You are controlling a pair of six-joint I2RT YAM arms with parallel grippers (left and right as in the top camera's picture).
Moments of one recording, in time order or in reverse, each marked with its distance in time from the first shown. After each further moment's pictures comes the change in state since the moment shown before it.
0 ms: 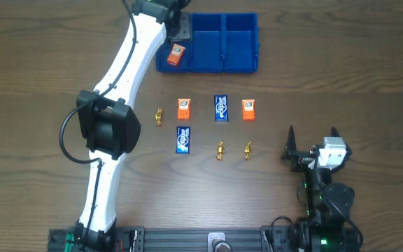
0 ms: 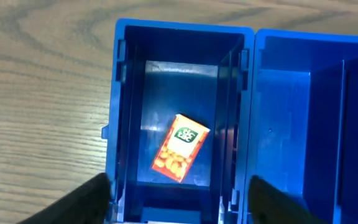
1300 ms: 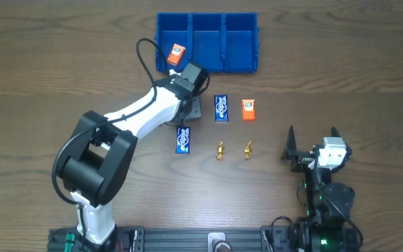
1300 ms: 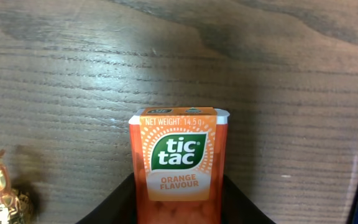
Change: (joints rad) left arm -0.198 -0.419 -1.141 0.510 0.078 -0.259; right arm 0.000 0.000 0.000 0.000 0.000 0.000
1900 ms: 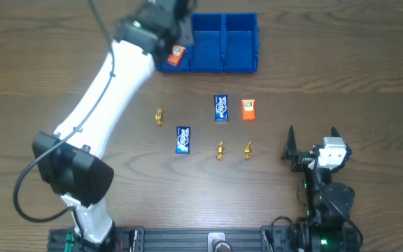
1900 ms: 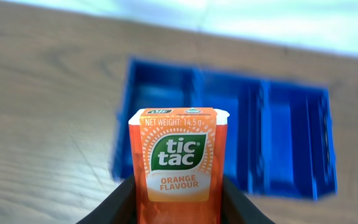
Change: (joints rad) left arm 0.129 -0.040 0.689 -0.262 -0.131 0.160; right arm 0.000 0.000 0.000 0.000 0.000 0.000
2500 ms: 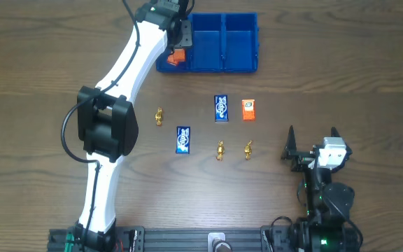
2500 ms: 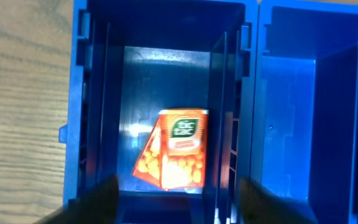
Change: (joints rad) left arm 0.068 0.418 0.249 -0.078 0.101 0.089; right arm 0.000 0.000 0.000 0.000 0.000 0.000
